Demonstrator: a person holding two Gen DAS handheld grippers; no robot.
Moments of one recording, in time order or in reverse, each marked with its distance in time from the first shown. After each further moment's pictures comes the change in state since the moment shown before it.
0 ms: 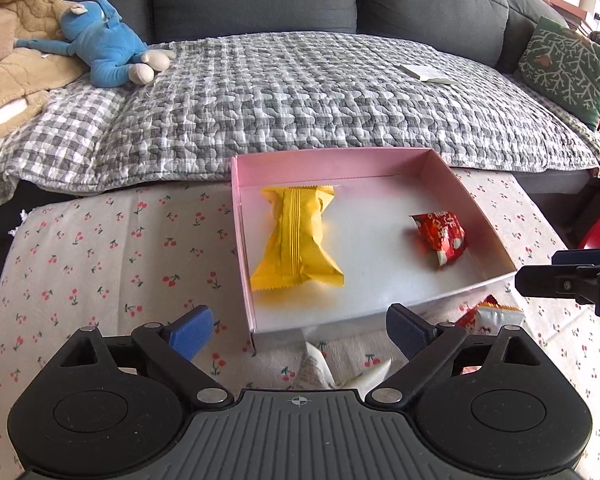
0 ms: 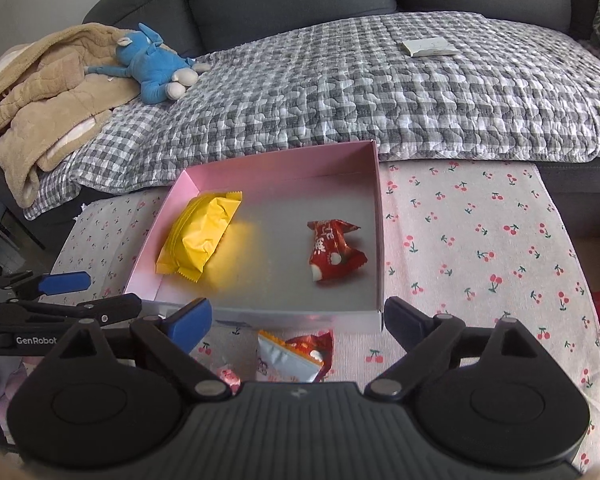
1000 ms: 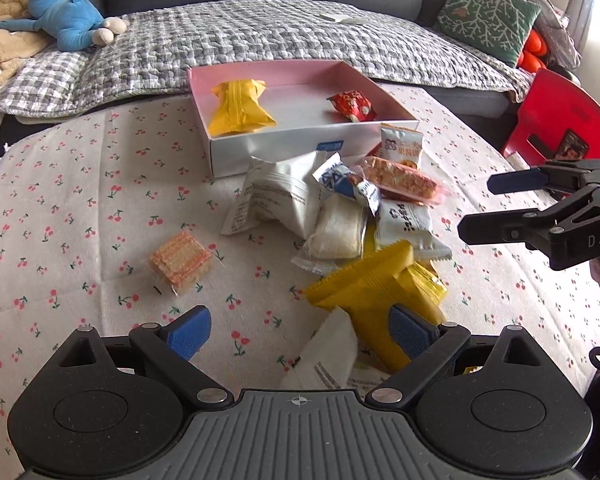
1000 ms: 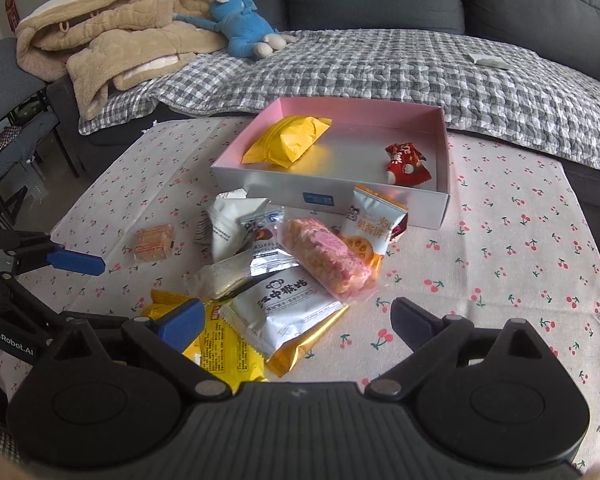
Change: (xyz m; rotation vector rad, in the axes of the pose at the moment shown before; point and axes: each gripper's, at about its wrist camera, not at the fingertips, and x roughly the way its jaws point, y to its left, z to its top) left arm -0.066 0.002 -0.133 0.124 0.069 -0.179; right arm -0.037 0.058 -0.110 -0.255 -0.033 0.074
